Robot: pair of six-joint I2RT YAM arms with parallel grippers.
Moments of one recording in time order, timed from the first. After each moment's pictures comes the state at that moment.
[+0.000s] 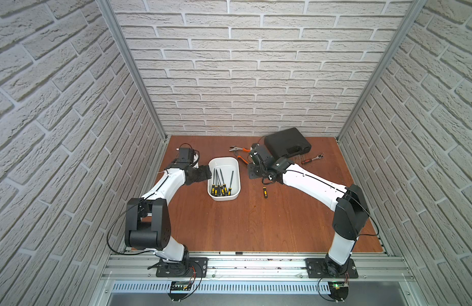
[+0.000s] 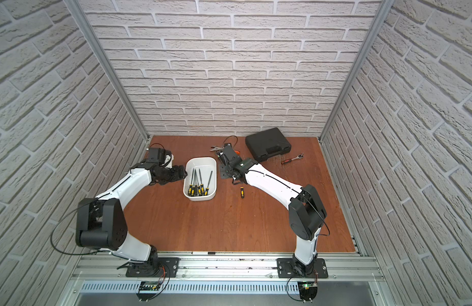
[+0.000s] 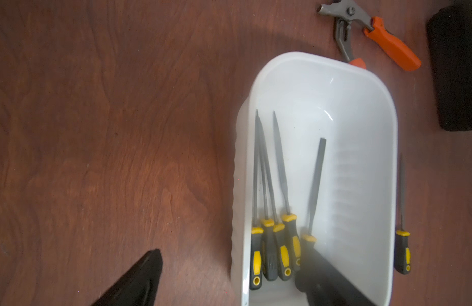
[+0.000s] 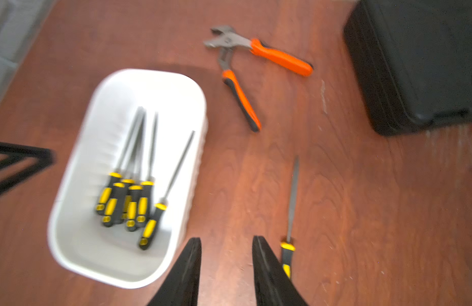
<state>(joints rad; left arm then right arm) -0.06 1.55 1.09 -0.58 0.20 -0.28 0.71 1.83 1.60 -0.64 0.22 0.43</state>
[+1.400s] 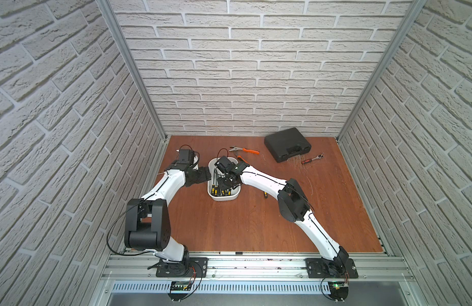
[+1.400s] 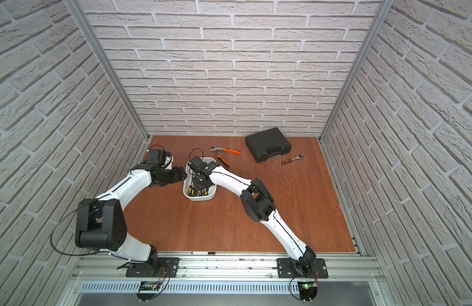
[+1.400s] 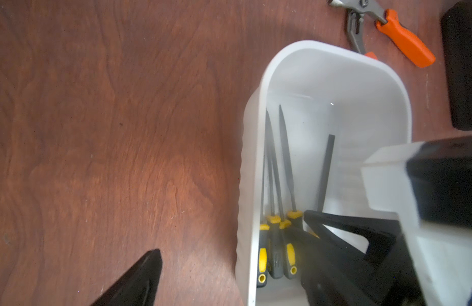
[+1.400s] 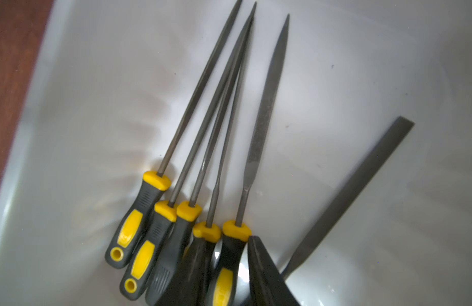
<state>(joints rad) -0.06 1.54 1.06 -0.58 0.19 -0.28 0.81 2.52 2.26 -0.86 0.02 0.38</state>
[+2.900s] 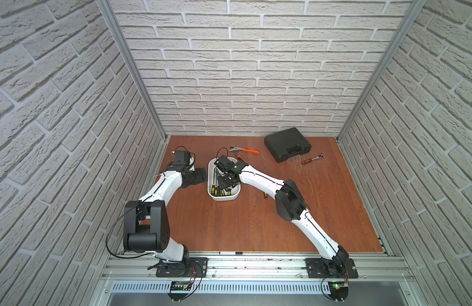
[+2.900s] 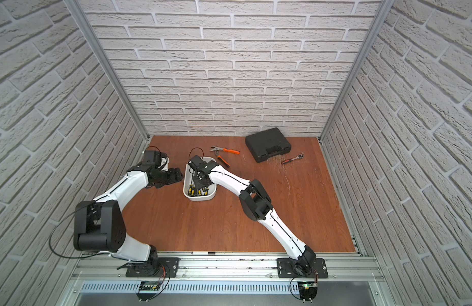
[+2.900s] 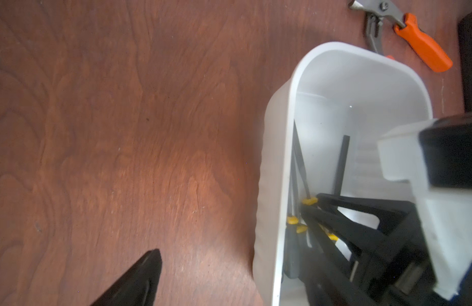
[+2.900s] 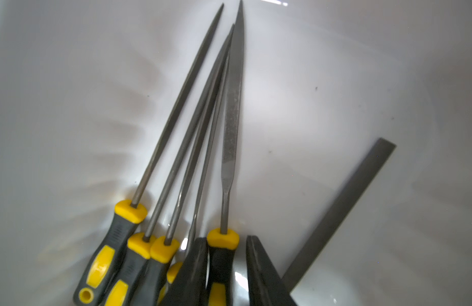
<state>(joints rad) -0.01 1.53 1.04 -0.58 0.19 -0.26 0.80 2.61 2.37 -0.90 0.05 0.37</state>
